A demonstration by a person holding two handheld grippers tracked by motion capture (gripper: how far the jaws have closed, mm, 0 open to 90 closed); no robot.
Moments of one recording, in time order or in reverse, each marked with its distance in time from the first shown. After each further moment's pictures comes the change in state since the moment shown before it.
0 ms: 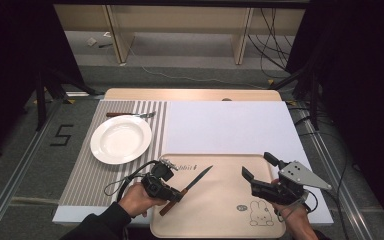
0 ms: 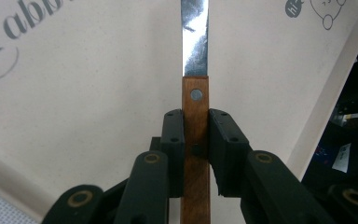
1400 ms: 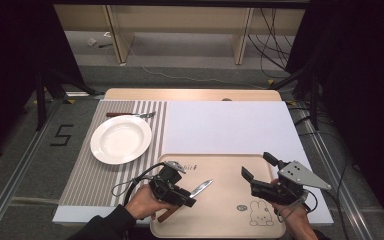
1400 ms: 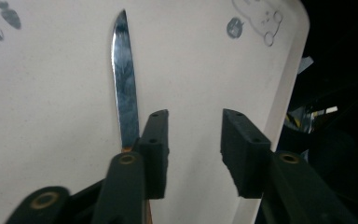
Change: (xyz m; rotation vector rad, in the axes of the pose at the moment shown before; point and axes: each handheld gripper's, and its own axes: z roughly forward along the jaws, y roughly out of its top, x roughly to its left) left arm -0.018 0.007 0.011 -0.064 -0.120 0.089; right arm 0.000 0.000 0.000 -0.003 0.006 -0.001
